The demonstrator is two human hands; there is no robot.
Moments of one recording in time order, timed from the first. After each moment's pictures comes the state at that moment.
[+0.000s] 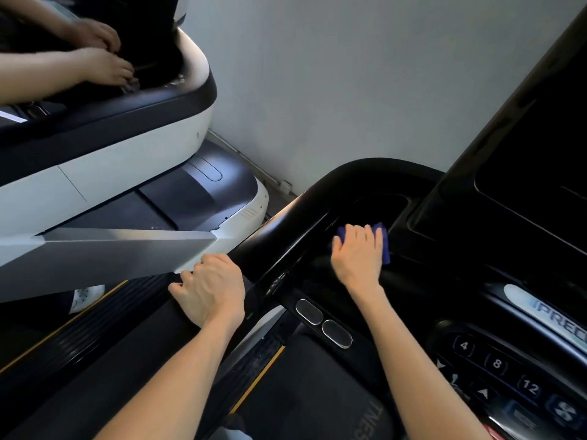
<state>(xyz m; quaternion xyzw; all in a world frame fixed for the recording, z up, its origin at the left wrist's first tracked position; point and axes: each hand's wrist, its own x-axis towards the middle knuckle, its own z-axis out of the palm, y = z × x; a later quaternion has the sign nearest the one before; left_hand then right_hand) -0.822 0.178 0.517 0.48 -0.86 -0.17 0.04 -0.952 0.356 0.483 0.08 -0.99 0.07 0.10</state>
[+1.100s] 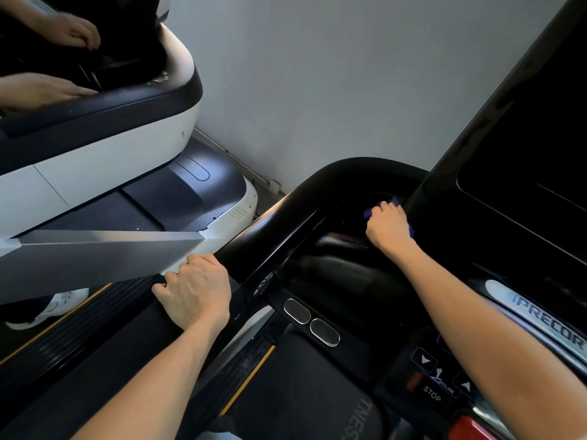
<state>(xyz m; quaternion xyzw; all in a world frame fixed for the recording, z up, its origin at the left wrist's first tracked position) -0.822 0.177 0.517 0.48 -0.86 -0.18 0.04 -1.033 0.417 0.530 0.10 -0.99 -0.09 0.00</state>
